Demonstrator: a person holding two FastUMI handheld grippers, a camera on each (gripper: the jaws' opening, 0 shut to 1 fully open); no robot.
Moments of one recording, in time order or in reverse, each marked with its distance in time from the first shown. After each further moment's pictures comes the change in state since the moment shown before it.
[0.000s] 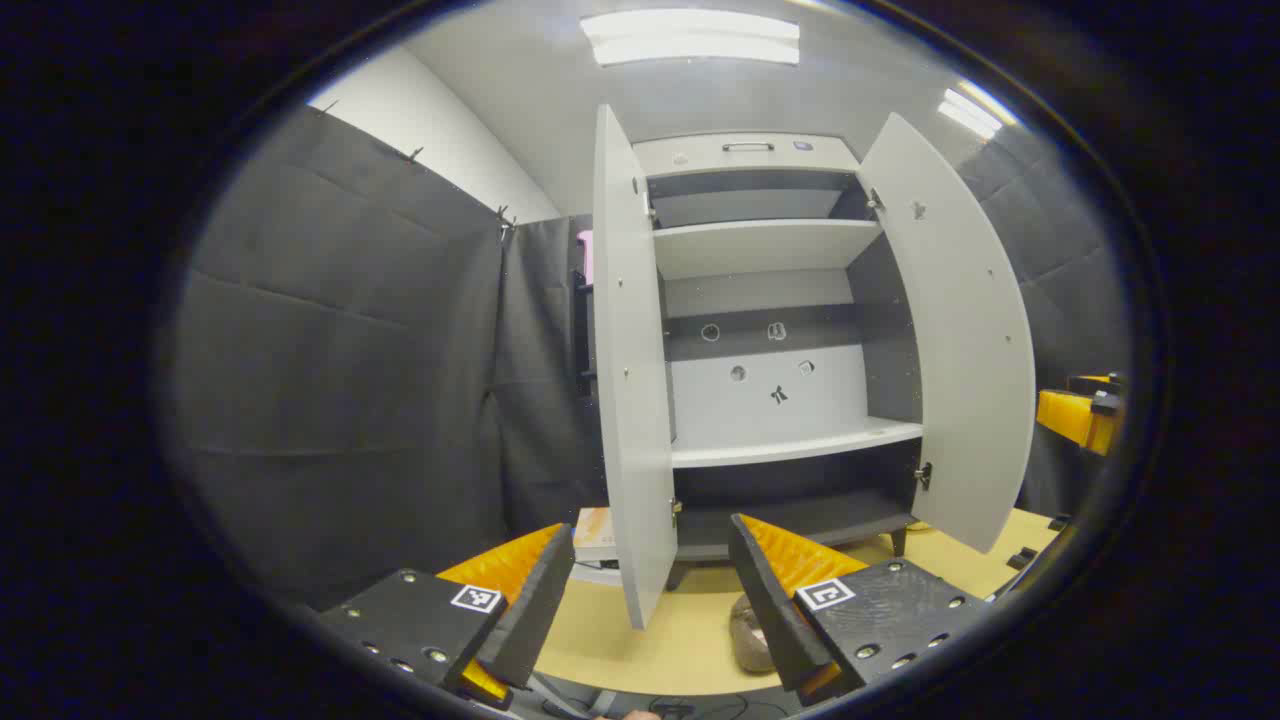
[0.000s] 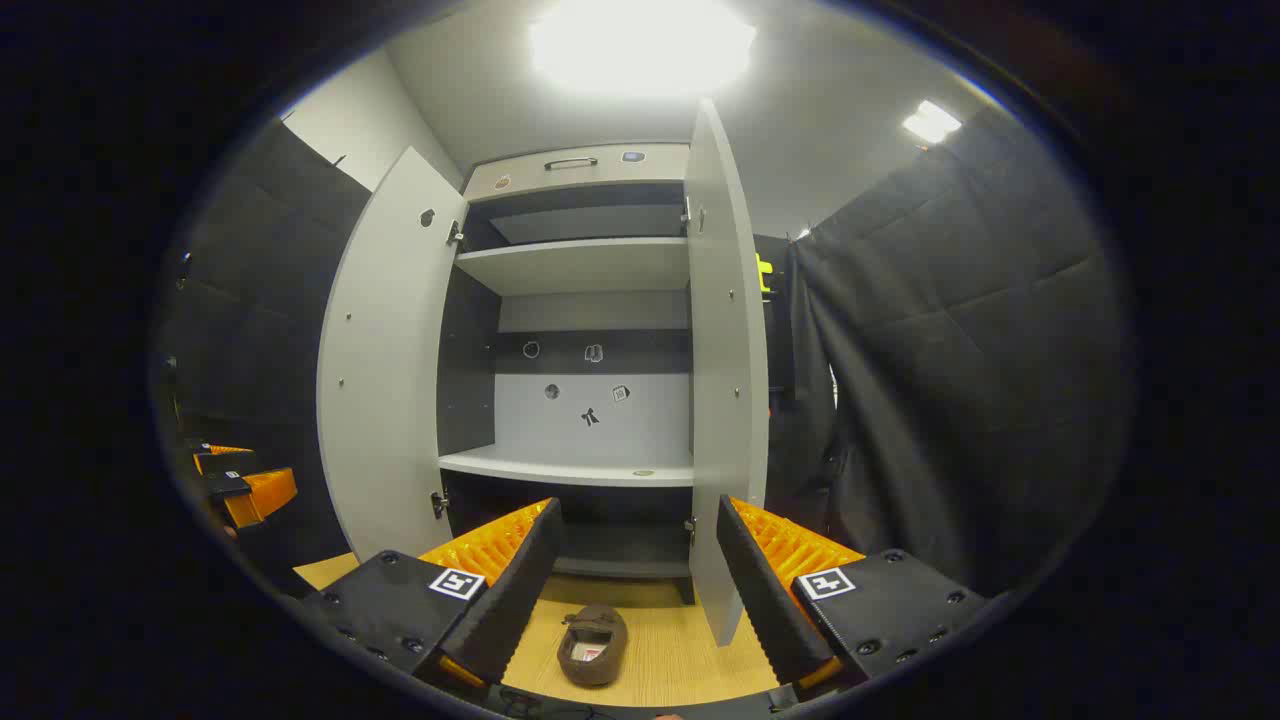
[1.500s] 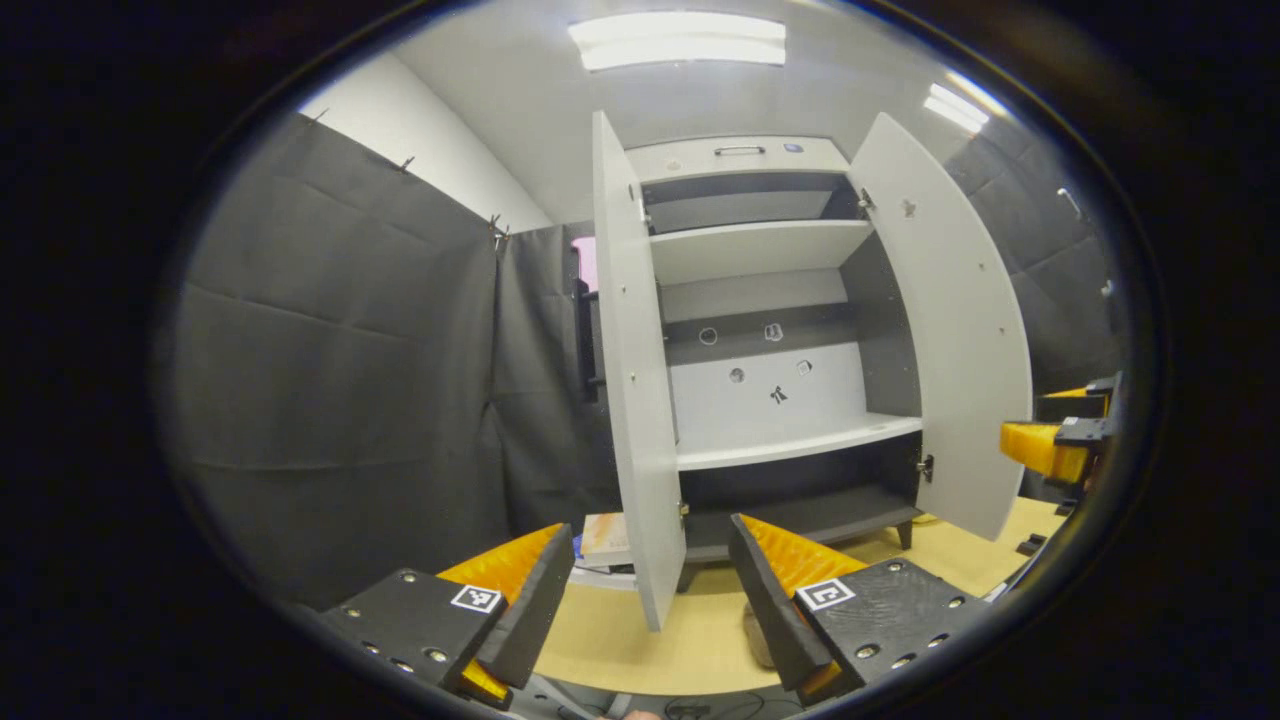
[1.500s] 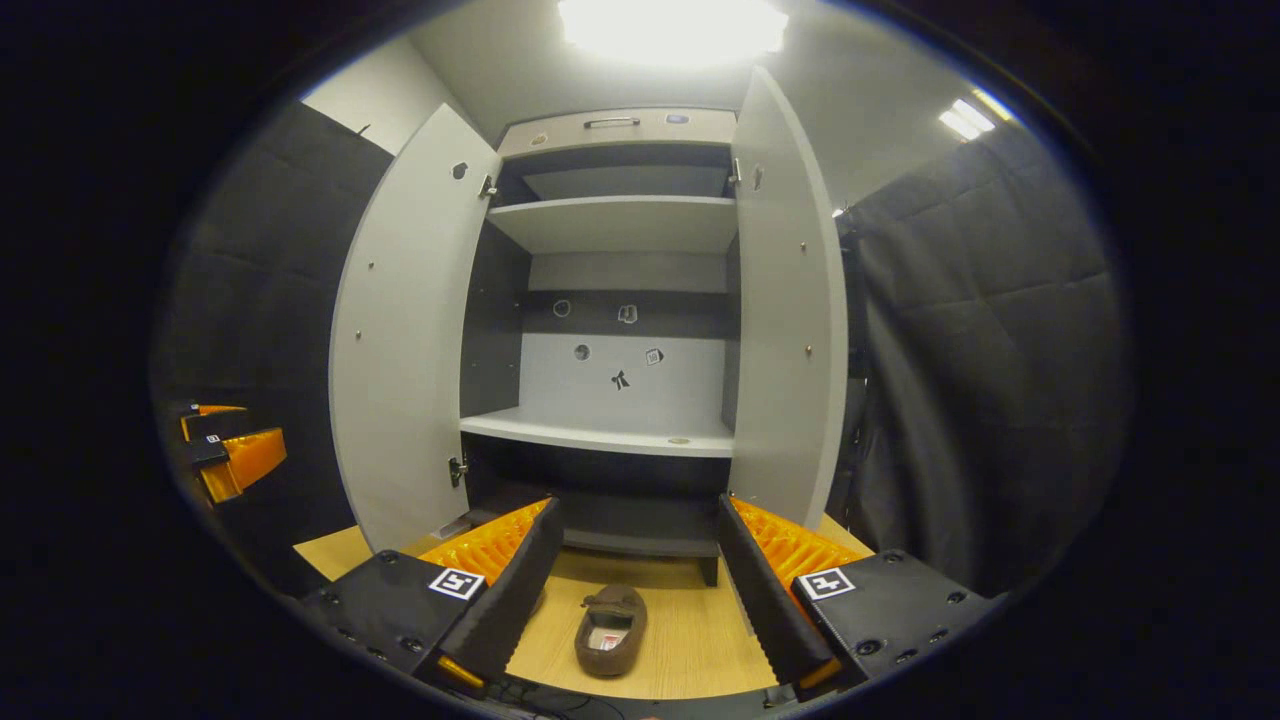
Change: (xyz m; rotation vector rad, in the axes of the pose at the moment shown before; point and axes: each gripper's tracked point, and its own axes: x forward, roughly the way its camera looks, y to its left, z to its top) left arm 0.004 0.013 -0.003 0.030 -0.017 -0.014; right arm 0.033 0.048 -0.046 -0.031 0.136 0.094
